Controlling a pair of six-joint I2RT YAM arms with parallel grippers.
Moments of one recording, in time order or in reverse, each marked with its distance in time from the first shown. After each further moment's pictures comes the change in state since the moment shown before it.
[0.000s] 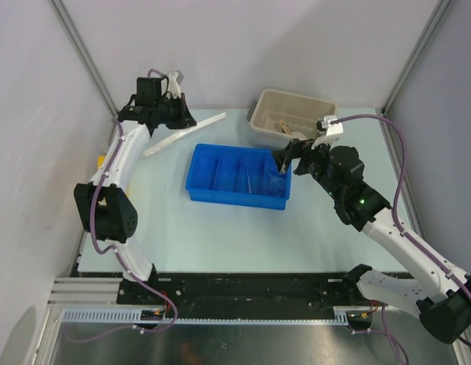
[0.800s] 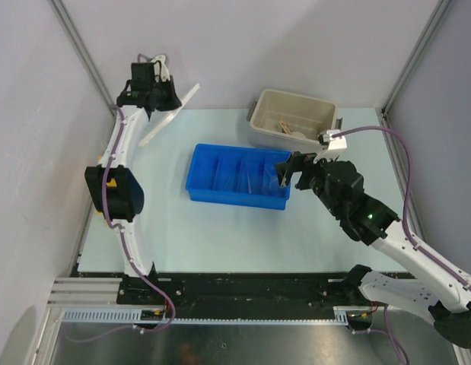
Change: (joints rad) left arm 0.072 0.277 0.303 0.008 -0.199 0.007; right arm 0.178 -0.108 0.000 -0.222 0.259 0.066
